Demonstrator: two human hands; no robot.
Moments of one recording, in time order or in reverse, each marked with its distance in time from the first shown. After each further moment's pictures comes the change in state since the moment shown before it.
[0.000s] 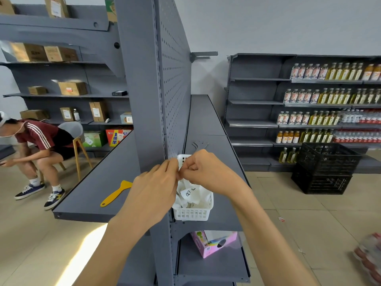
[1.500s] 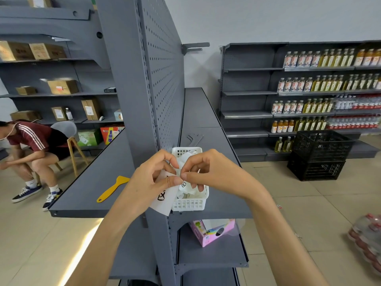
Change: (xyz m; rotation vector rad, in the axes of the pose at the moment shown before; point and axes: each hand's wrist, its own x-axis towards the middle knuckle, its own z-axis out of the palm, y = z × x) left_hand -0.007 -0.011 0.007 -1.113 -0.160 -0.126; right_hand -0.039 0.020 -0.015 0.180 -0.062 -0.072
